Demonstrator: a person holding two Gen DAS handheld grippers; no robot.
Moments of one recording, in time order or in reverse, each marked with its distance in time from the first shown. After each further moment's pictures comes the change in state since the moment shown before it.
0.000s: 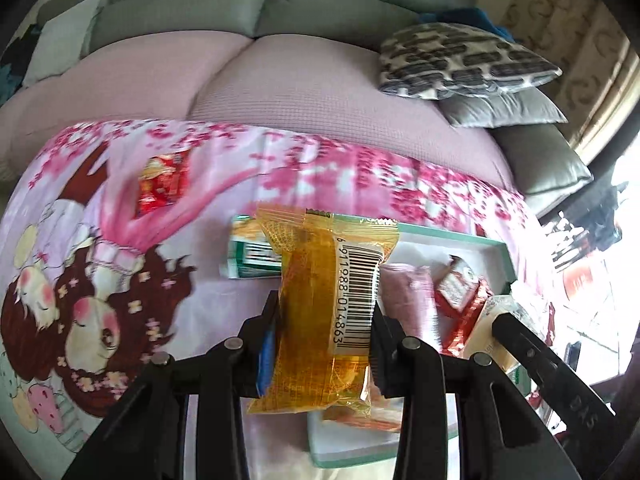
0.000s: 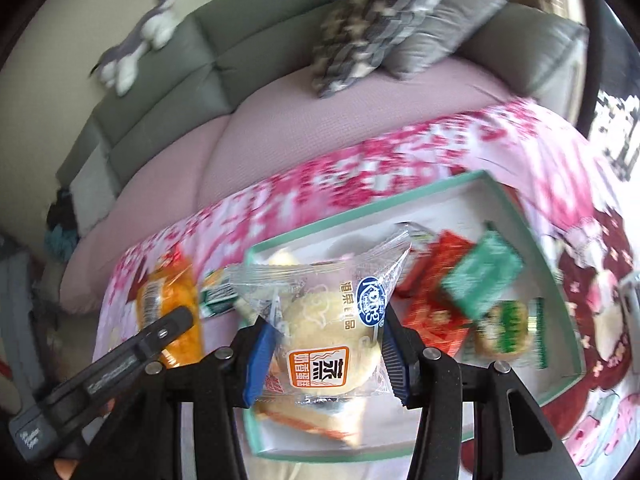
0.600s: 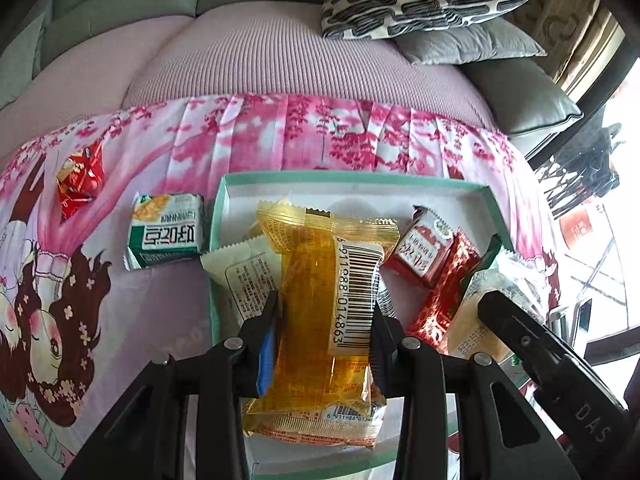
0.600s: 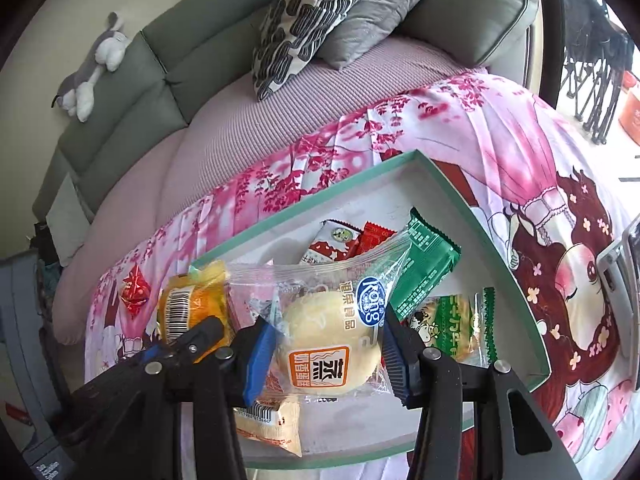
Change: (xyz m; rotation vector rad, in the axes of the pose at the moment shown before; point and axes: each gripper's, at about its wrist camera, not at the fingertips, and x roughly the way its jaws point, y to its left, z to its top) left arm 0.050 -0.058 -0.007 0.137 0.136 -0.011; right arm 0.007 -0.050 0.005 0.101 0.026 -0.055
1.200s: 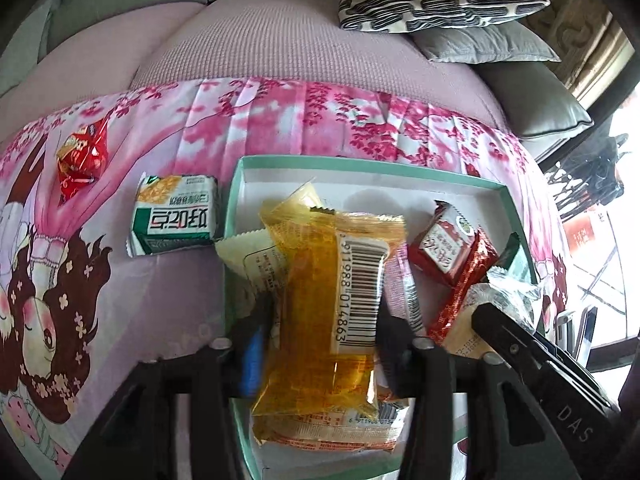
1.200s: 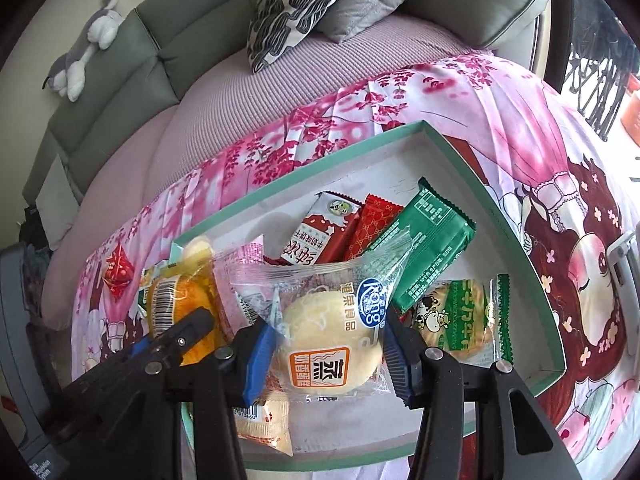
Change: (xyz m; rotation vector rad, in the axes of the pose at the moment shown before) left arm 0.012 0.016 -0.003 -0.049 0.017 0.005; right arm 0.024 0.003 -0.007 -0.026 0.073 -0.040
